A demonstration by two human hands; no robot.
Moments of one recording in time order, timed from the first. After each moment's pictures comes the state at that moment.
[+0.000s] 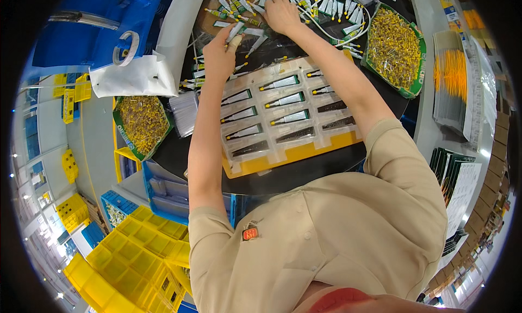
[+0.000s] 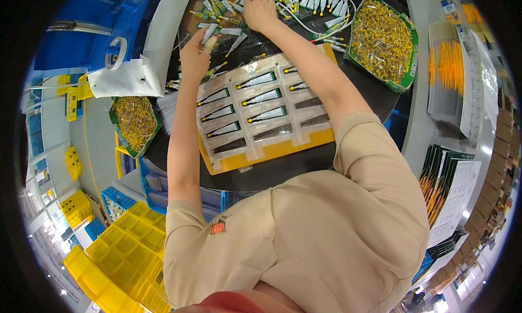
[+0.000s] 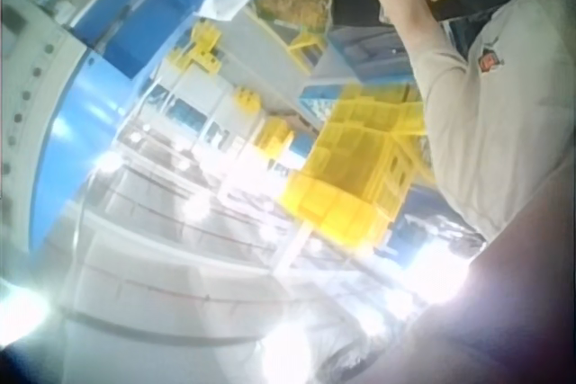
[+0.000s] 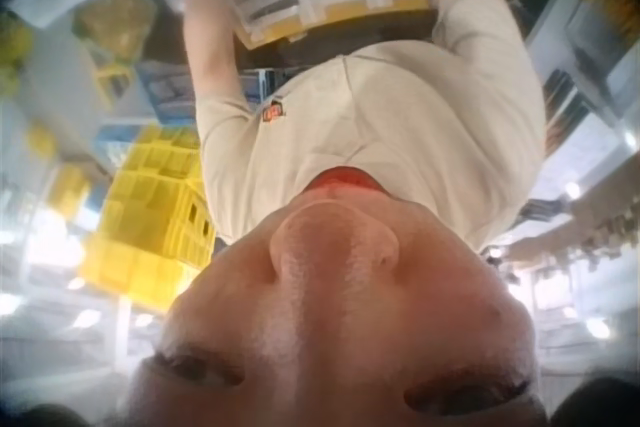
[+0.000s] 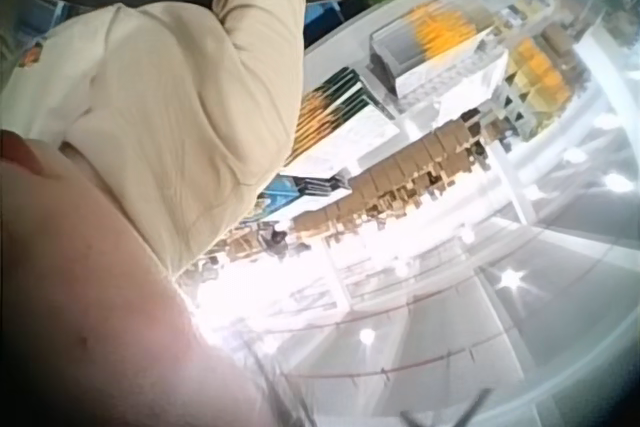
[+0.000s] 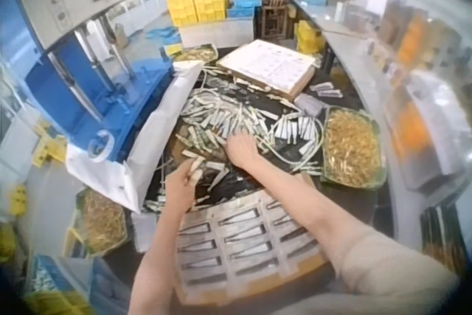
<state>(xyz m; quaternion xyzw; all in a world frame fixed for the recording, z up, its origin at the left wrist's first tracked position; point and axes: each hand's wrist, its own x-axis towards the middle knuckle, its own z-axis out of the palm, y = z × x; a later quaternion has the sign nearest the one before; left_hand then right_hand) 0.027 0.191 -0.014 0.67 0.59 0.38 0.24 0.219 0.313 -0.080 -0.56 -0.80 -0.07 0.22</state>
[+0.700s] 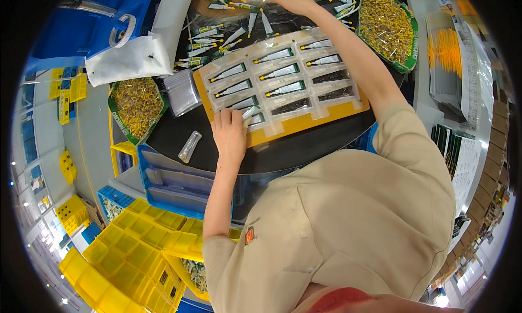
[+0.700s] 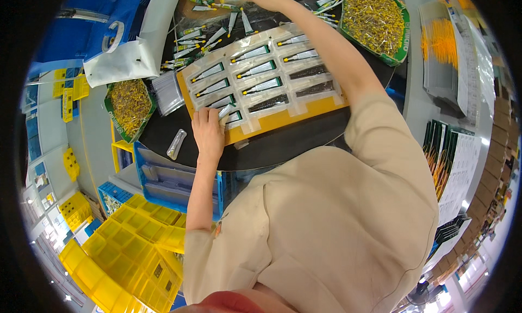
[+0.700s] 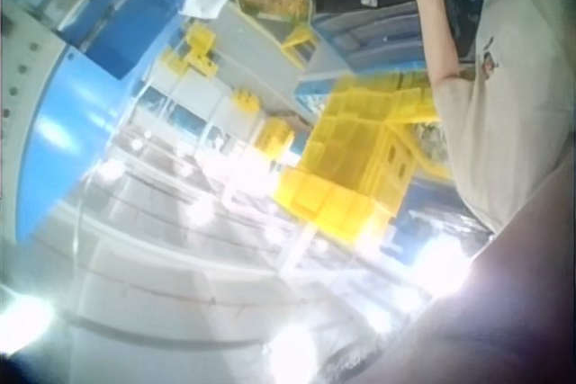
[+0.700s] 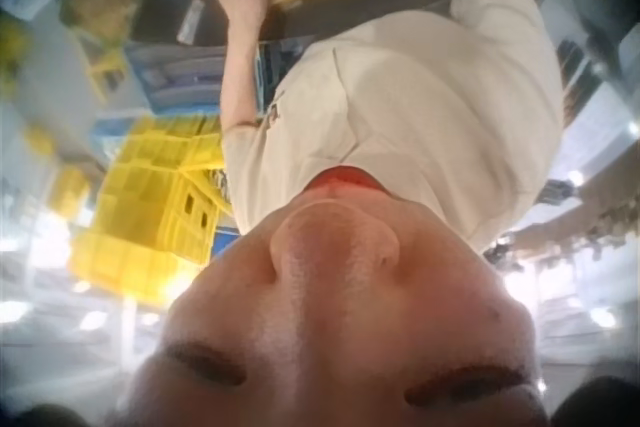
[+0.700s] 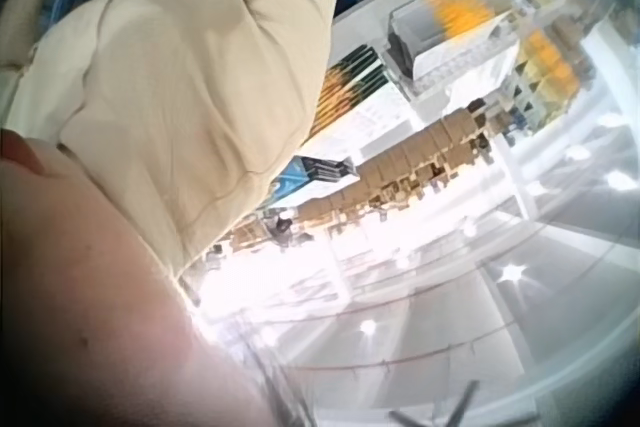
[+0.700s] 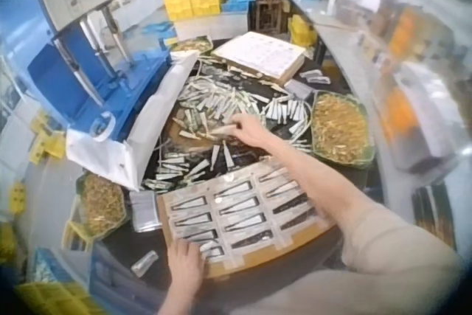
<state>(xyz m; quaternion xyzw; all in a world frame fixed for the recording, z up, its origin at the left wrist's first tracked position) 0.025 -0.053 -0.021 0.77 0.62 0.16 0.03 0.268 0.280 -0.048 -0.44 -0.78 0.21 0.38</state>
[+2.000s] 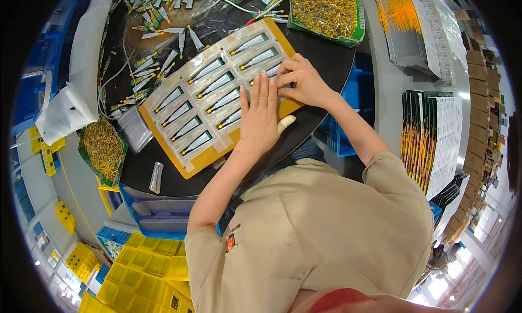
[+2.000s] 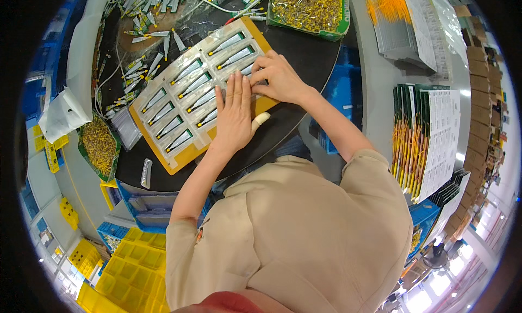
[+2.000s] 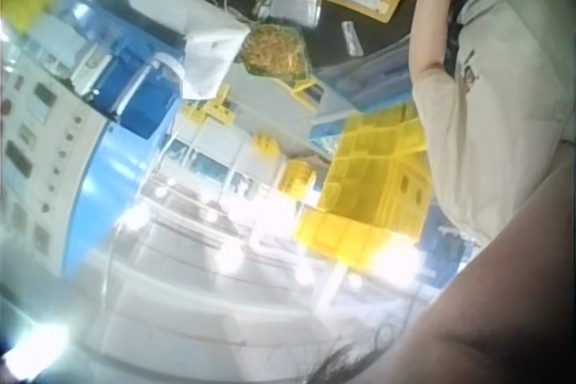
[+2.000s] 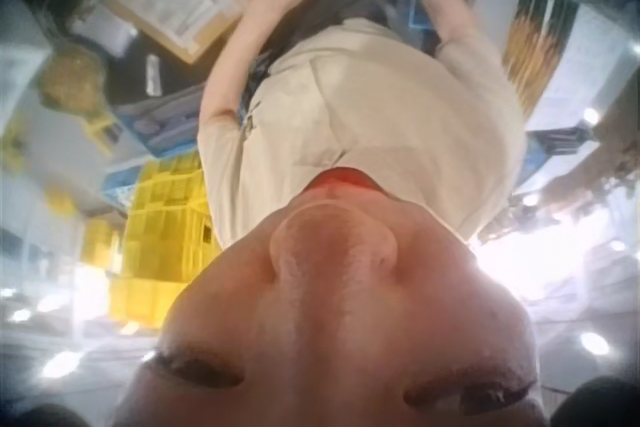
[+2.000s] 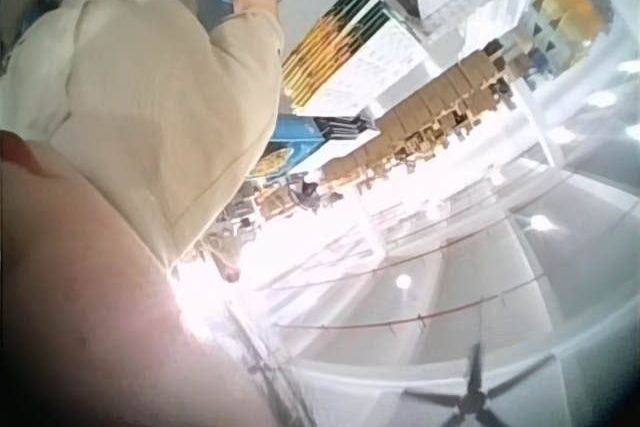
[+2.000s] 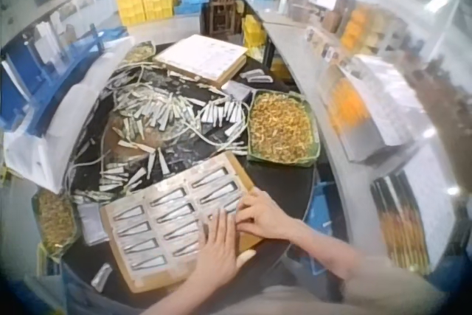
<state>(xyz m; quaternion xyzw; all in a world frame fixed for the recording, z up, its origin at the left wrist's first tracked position) 0.194 -0.026 -0.029 0.87 0.44 0.12 0.17 0.395 0.022 -0.016 -0.45 -0.82 0.21 0.28</state>
